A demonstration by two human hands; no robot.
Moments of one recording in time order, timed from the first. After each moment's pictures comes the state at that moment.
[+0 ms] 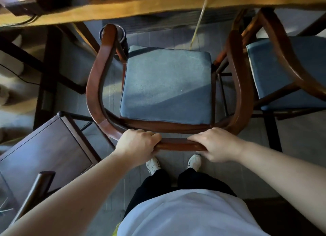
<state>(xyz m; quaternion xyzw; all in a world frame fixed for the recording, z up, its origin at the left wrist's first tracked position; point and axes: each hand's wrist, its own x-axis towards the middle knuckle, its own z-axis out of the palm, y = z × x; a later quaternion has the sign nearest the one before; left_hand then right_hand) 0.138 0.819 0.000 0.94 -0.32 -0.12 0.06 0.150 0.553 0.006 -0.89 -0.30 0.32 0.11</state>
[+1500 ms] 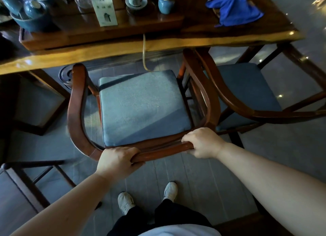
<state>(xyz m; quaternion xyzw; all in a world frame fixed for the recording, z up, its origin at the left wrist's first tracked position) 0.203 0.708 -0.019 0.94 -0.30 -0.01 0.16 0.211 0.399 0.003 -0.95 -0.21 0.21 0.11</state>
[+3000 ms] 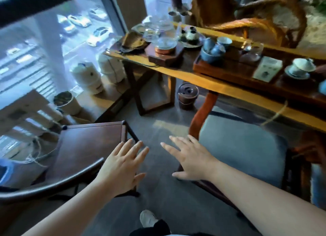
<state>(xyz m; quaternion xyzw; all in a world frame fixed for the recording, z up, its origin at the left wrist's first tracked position) 0.065 0.938 0.073 1.00 0.02 -0.08 -0.05 0.236 0.744 0.055 -0.79 -0.60 0.11 0.00</state>
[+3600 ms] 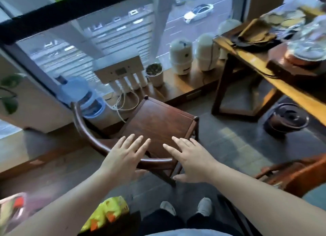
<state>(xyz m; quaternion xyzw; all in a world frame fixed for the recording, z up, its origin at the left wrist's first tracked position) -0.058 1.050 0.074 0.93 0.32 -0.17 -0.04 0.184 0.970 0.029 -0.57 -0.80 0.18 -0.03</state>
